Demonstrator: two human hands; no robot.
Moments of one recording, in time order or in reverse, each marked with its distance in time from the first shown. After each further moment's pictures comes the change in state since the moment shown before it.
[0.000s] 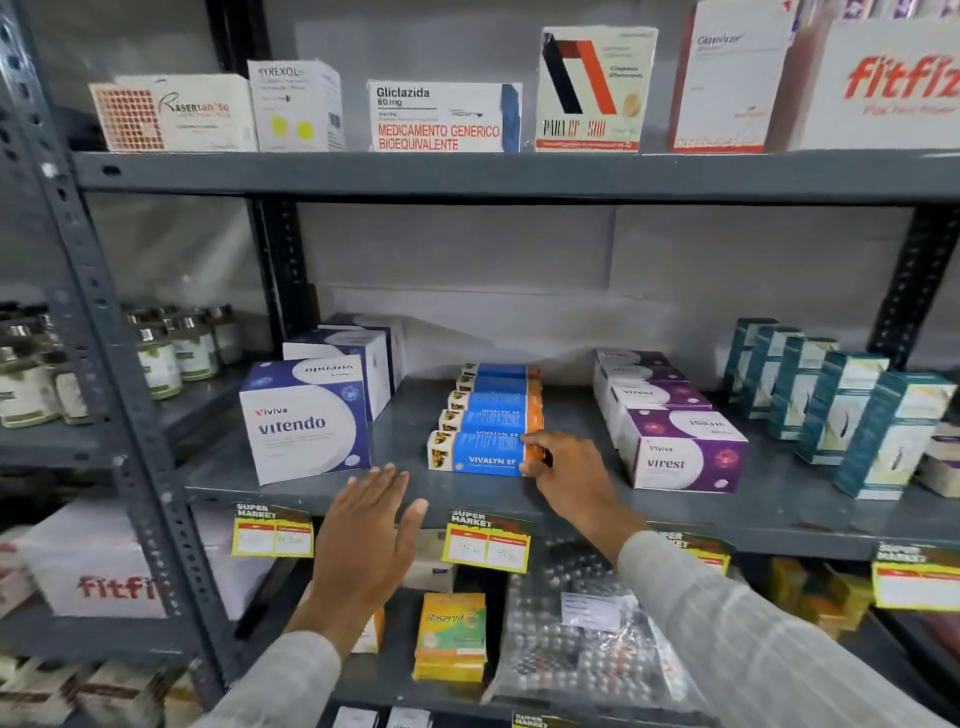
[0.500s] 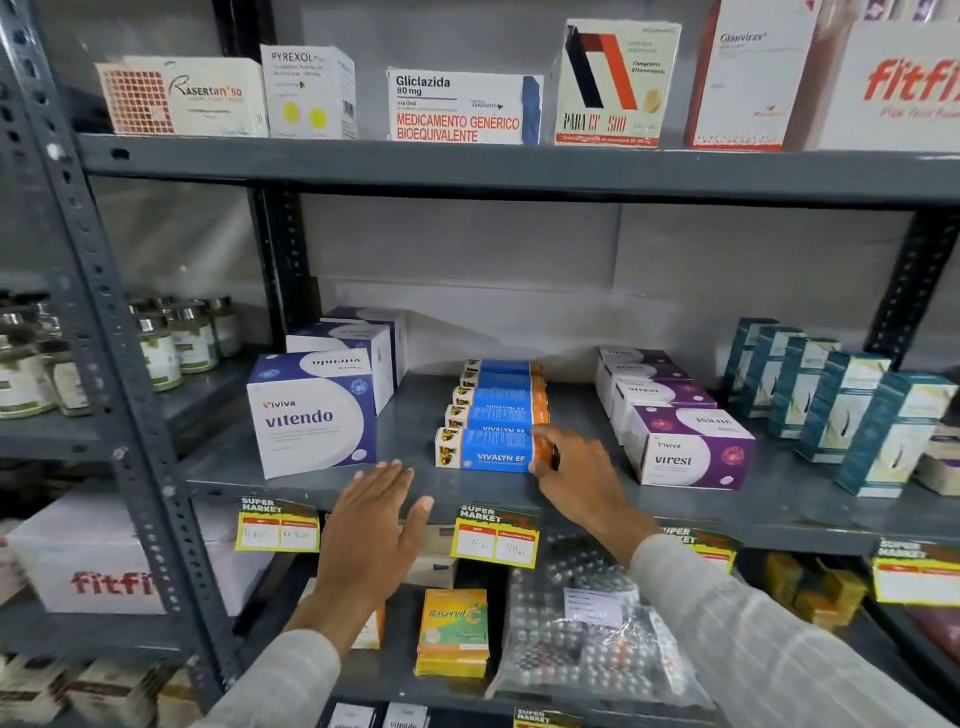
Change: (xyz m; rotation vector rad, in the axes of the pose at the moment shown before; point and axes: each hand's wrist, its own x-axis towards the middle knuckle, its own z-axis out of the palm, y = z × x) left_hand -0.003 -0.004 -0.005 -0.118 -0.002 0.003; right_hand -0.008 -0.003 0.004 -0.041 -0.006 0.009
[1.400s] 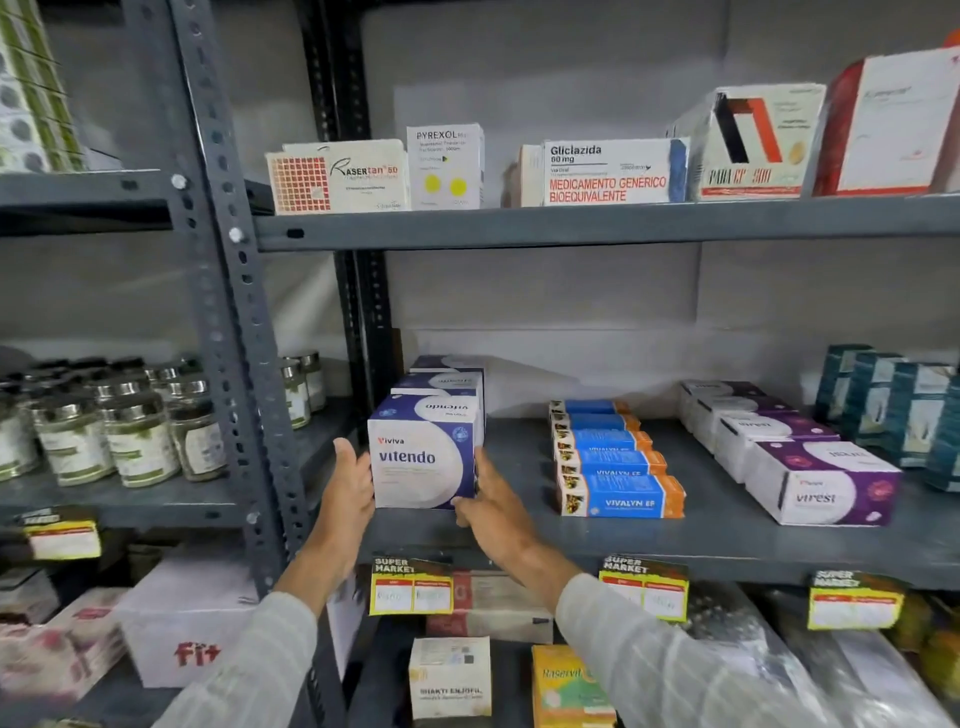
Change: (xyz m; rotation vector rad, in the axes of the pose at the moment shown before) left_hand 0.080 -0.140 -0.117 -1.215 -0.153 -0.486; right_hand 0.020 -0.213 0.140 0.755 -0.209 0.100
